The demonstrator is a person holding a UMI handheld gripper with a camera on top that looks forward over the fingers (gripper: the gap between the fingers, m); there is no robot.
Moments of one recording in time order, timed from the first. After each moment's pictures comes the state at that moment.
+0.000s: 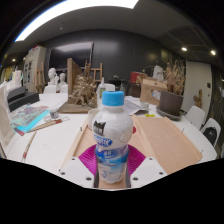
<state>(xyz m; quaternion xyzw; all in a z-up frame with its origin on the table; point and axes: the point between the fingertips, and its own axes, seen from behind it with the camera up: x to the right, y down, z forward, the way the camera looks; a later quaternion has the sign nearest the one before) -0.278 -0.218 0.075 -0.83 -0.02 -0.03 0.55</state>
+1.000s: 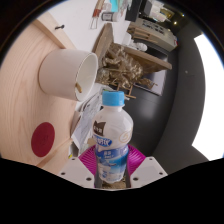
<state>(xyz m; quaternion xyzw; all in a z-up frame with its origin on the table) -0.210 0.057 0.160 -0.45 -0.54 -0.59 0.40</state>
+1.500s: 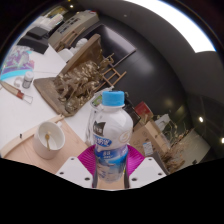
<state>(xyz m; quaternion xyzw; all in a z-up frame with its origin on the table) -0.220 0.036 0.159 -0.74 -0.29 -0.28 0.54</state>
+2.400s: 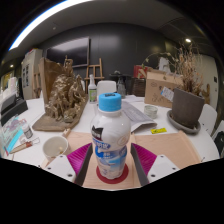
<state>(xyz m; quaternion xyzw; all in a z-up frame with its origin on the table) -0.198 0.025 0.064 -0.84 -0.02 0.02 0.53</state>
